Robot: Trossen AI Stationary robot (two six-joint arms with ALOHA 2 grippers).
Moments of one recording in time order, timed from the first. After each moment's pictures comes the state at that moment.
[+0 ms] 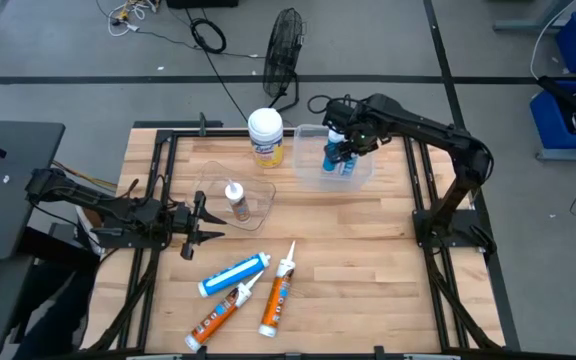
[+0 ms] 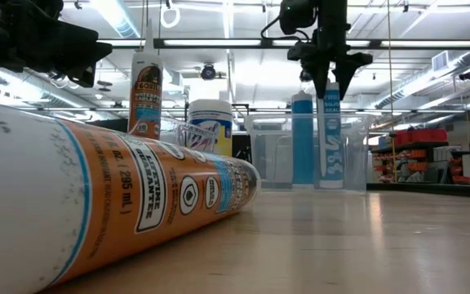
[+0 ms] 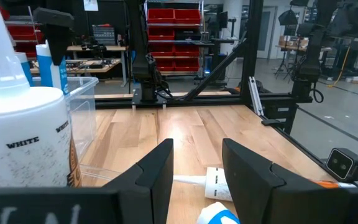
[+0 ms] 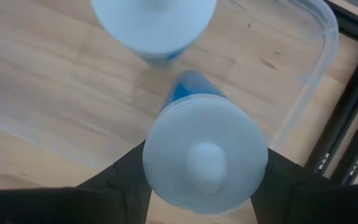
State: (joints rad) left arm -0.28 0.47 0.06 0.45 -0.18 -0.02; right arm -0.45 1.71 1.73 -1.47 0.14 0.71
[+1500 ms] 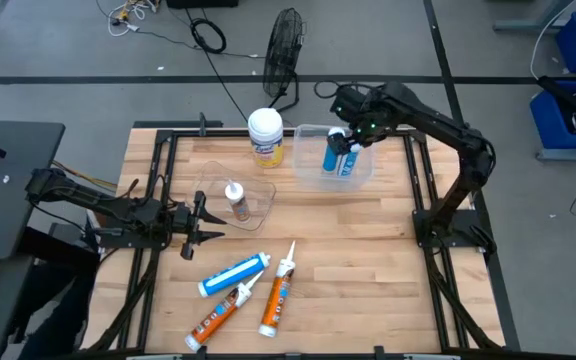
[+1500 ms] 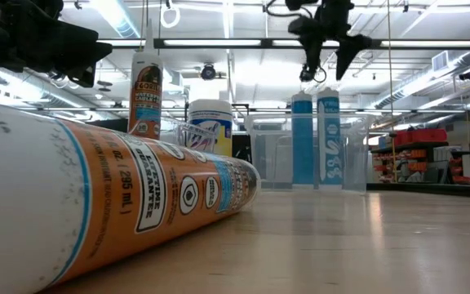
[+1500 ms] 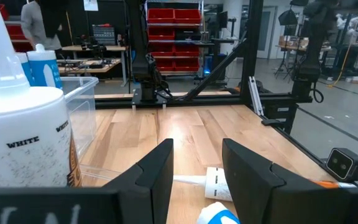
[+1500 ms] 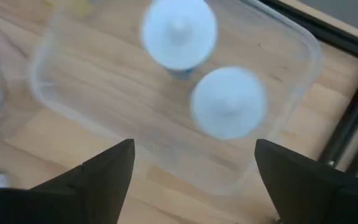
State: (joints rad) left arm -0.28 0.47 0.06 0.45 -0.18 -0.02; right arm -0.46 1.70 1.90 -1.55 0.10 0.67
